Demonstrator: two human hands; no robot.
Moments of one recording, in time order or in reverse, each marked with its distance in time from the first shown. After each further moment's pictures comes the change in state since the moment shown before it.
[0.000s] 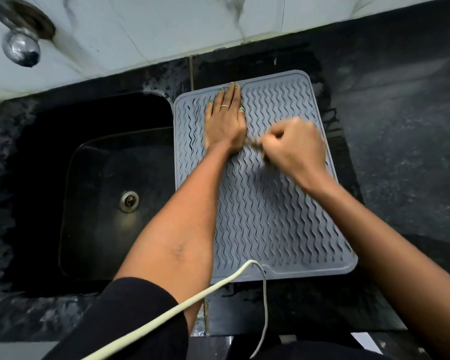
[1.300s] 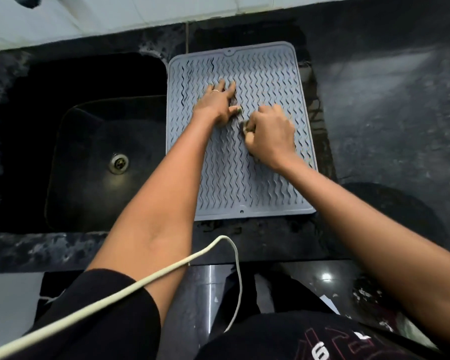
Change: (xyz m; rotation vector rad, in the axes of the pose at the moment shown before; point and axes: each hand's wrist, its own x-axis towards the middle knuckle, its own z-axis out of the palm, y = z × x) left_hand -0.066 0.018 -0.050 0.000 -0.433 -0.062; right_hand -0.055 0.028 0.024 -0.289 -0.008 -0.206
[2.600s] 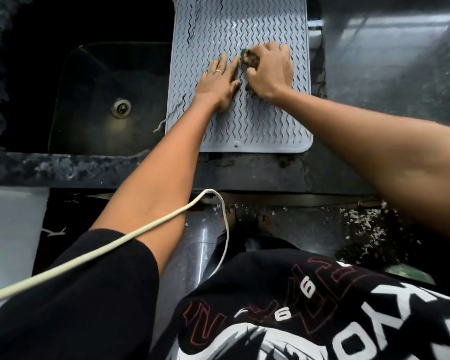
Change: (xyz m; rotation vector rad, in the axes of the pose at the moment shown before) left_hand -0.082 0.000 0.056 -0.019 0.106 -0.017; right_hand -0.002 0.000 0.002 0.116 -0.037 0.059
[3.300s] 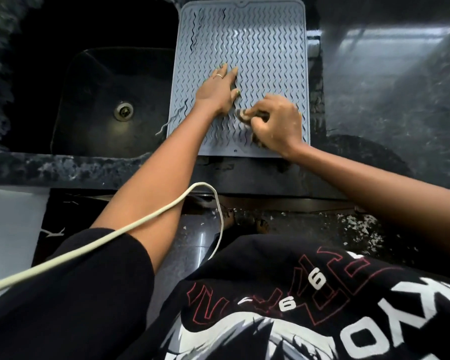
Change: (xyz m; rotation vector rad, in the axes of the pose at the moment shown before) left_hand -0.005 0.001 -0.005 -0.007 0.044 -0.008; right_hand -0.092 0.010 -0.030 0.212 -0.021 -0.161
